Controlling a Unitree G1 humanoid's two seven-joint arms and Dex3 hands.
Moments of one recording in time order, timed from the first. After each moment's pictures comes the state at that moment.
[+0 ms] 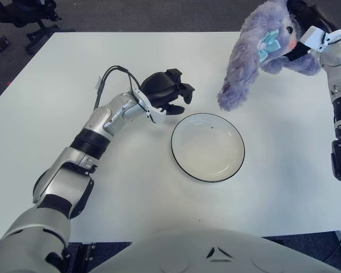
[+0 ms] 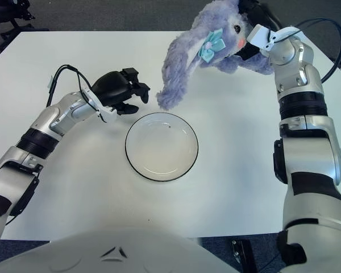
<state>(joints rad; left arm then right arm) -0.66 0.45 -0.40 0.37 0.79 -0.63 -0.05 -0.99 -0.70 0.13 0.73 -0.45 -0.30 0.17</state>
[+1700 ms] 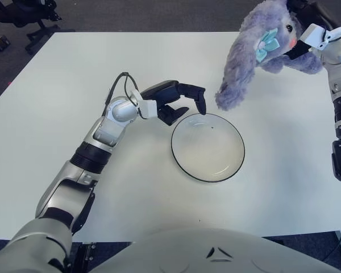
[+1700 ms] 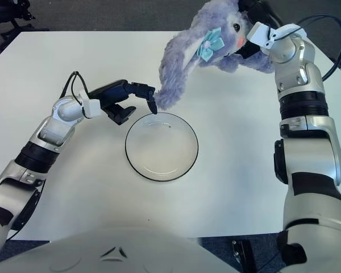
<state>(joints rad) -0.51 0.41 -0.32 0.05 0.01 -0.38 -0.63 -0.98 -0.70 0.13 0.69 -0.46 -0.26 0.18</state>
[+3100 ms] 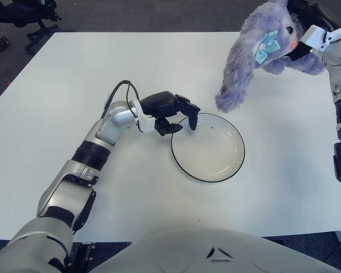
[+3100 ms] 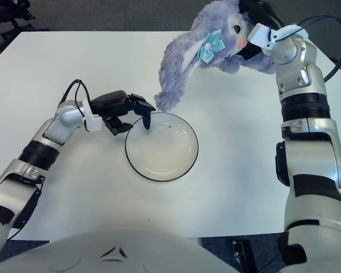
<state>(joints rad) -0.55 0.41 -0.33 0.34 0.38 -0.83 -0.50 -0.96 -0.71 0.13 0.65 -0.46 -0.24 0.19</state>
